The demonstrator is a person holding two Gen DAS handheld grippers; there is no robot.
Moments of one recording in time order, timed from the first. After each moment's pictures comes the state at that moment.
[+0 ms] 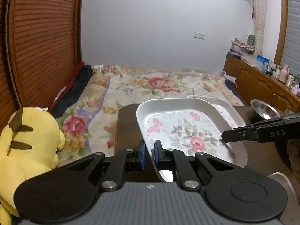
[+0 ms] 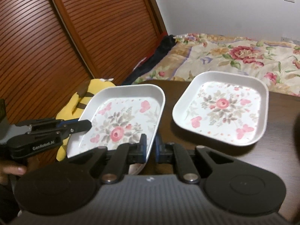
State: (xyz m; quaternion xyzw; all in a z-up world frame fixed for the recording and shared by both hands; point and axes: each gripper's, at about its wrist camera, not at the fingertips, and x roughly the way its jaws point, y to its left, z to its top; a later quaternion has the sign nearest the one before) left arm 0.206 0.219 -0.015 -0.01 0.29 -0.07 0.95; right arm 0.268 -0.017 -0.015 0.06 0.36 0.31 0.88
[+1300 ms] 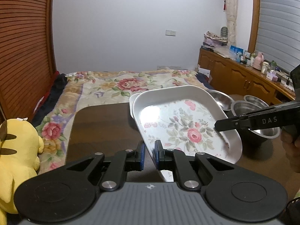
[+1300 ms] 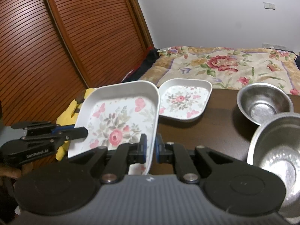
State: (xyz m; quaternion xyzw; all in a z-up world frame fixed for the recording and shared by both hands) left arm 0.141 0.140 0.006 0.02 0.29 -0.14 0.95; right arm 0.204 -0.110 0.007 0.07 0.34 0.28 0.90
